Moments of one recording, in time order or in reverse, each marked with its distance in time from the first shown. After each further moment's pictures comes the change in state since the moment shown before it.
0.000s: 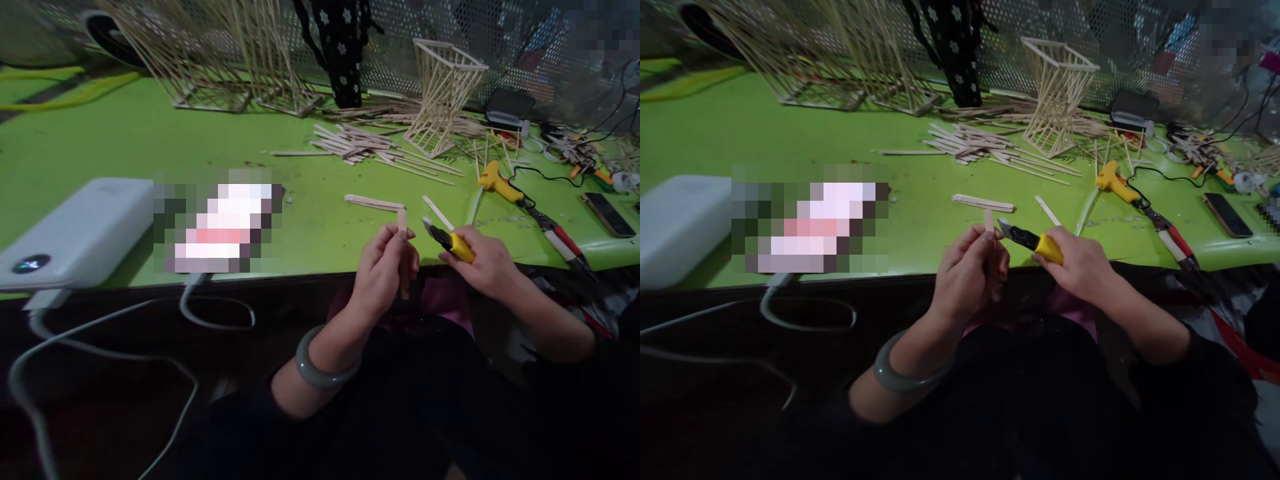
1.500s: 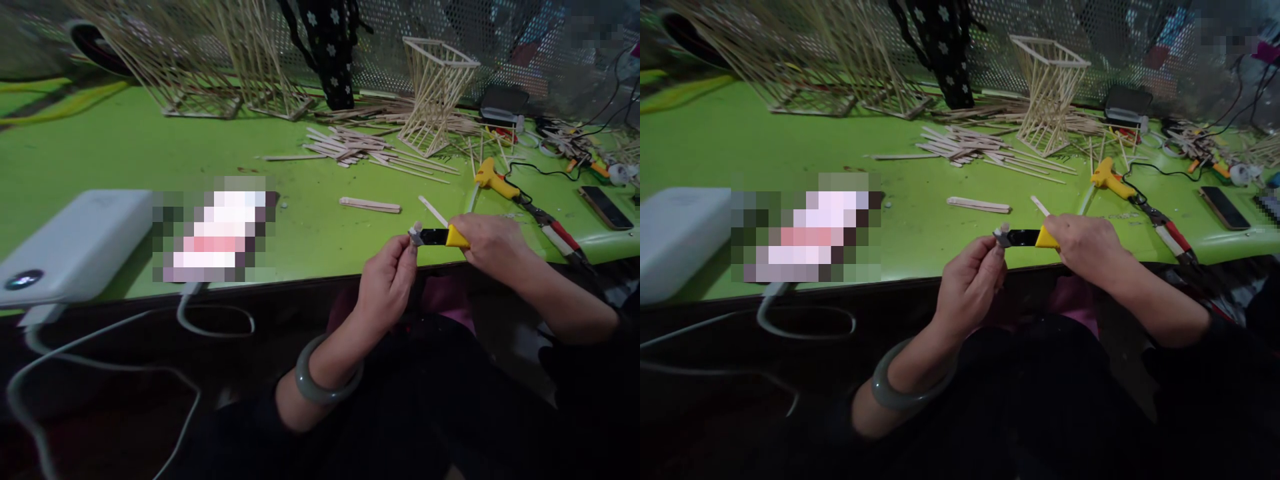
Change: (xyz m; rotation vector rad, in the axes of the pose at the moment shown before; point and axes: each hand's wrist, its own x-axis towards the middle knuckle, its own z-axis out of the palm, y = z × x) left_hand -0.013 -0.002 -0.003 0.472 -0.026 0.202; right_hand 0.017 0.002 -0.024 -0.557 -0.109 -0.092
